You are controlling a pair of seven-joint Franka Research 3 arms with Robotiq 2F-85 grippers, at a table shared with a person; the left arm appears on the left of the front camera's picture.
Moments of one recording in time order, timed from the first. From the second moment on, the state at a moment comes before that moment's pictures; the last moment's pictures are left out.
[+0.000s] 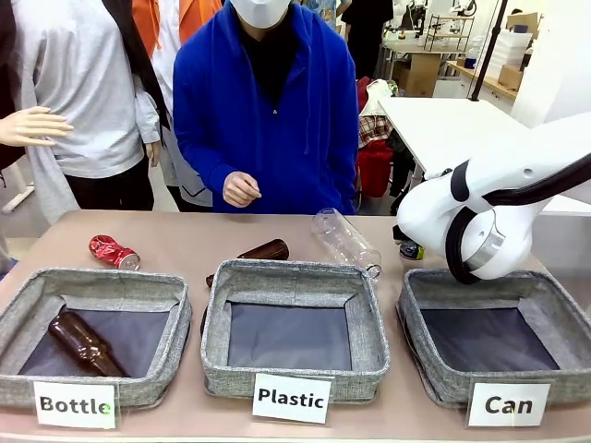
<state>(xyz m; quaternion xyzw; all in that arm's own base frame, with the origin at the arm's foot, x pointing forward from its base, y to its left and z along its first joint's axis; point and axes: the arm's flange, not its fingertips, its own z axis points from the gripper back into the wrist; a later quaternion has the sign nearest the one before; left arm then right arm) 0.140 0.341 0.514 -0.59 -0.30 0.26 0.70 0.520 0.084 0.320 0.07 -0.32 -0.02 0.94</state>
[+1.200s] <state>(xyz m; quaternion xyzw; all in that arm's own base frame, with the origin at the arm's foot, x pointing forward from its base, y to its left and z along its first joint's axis) 0.217 0.259 0.468 -0.68 -0.06 0.17 0.71 0.547 0.092 0.328 0.08 -0.36 -0.05 0.93</state>
